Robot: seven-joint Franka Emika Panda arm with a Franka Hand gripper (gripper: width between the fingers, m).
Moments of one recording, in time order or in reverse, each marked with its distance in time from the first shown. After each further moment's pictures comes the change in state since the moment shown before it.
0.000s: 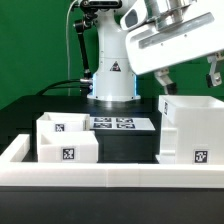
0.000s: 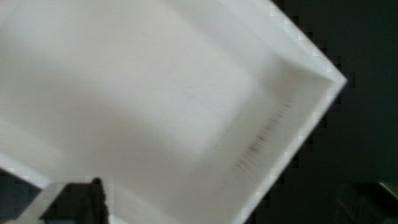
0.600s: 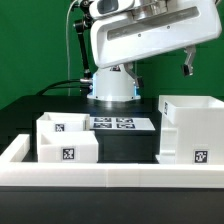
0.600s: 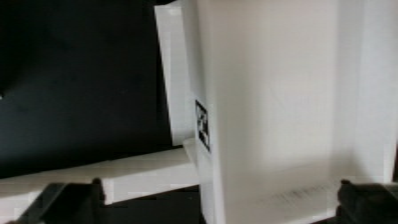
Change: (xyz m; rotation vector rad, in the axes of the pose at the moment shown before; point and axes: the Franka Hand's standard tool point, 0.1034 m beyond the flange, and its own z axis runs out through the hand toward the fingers) arm 0.003 0.028 -0.018 -0.049 -0.094 -0.602
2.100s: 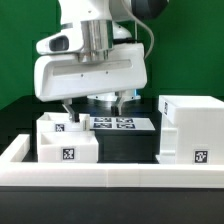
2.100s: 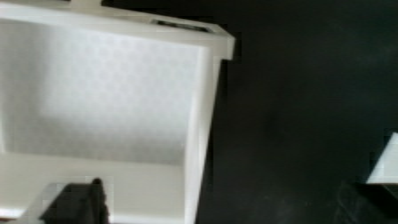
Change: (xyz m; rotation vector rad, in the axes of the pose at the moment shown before) arm -0.057 0.124 0.052 -0.186 0.035 -0.268
